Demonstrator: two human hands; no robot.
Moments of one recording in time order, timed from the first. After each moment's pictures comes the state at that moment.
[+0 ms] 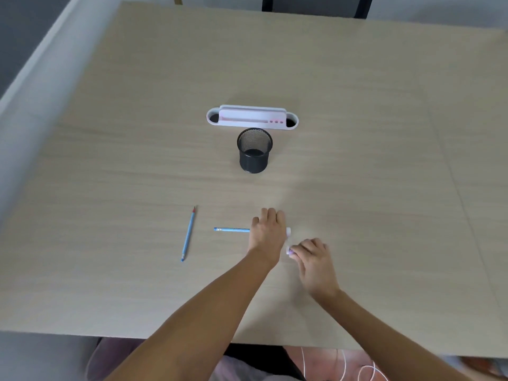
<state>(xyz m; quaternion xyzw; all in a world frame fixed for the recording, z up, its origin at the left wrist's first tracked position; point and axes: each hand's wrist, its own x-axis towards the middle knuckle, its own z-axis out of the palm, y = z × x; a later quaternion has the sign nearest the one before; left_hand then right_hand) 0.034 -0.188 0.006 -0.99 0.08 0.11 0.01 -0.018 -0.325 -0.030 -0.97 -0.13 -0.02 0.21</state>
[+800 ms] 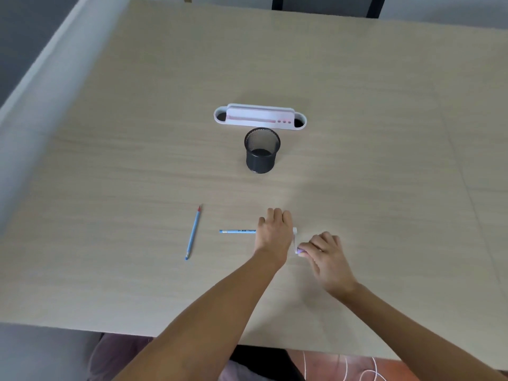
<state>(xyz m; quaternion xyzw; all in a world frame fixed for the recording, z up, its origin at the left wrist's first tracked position) 0.040 -0.189 0.005 -0.99 0.07 0.10 0.00 0.002 -0.342 -0.021 -0.95 -0.22 -0.06 0.21</state>
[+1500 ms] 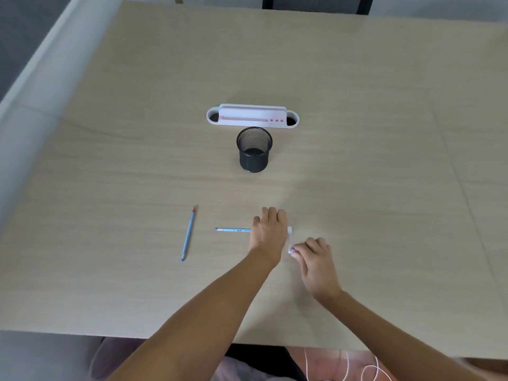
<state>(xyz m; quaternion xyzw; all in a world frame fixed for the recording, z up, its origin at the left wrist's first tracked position) 0.036 -0.190 0.009 -0.99 0.09 0.13 0.02 -0.020 -0.328 -0.034 -0.96 -0.12 -0.03 0.24</state>
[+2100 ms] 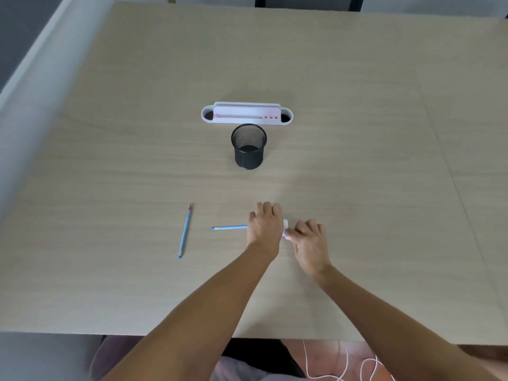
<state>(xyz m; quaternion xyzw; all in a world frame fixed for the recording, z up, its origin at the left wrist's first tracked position) 0.039 -0.194 0.006 -0.99 0.05 0.12 0.01 0.014 -0.326 -0.052 -0.99 -0.15 -0.01 0.09</state>
